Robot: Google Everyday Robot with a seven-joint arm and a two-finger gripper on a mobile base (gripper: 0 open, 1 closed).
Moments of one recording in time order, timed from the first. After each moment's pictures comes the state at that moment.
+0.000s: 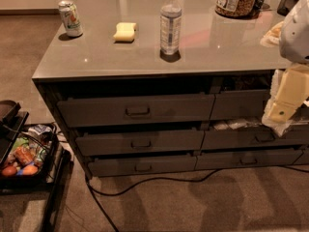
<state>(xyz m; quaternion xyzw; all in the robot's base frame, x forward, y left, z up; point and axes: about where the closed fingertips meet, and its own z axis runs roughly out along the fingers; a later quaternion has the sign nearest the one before) 0.438 -0.217 0.976 -0.60 0.78 -0.03 0.16</state>
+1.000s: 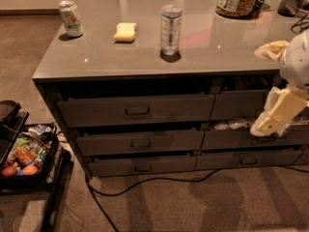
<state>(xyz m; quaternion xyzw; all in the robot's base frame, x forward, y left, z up) 0.448 -0.210 0.945 -0.60 0.75 0.02 0.28</state>
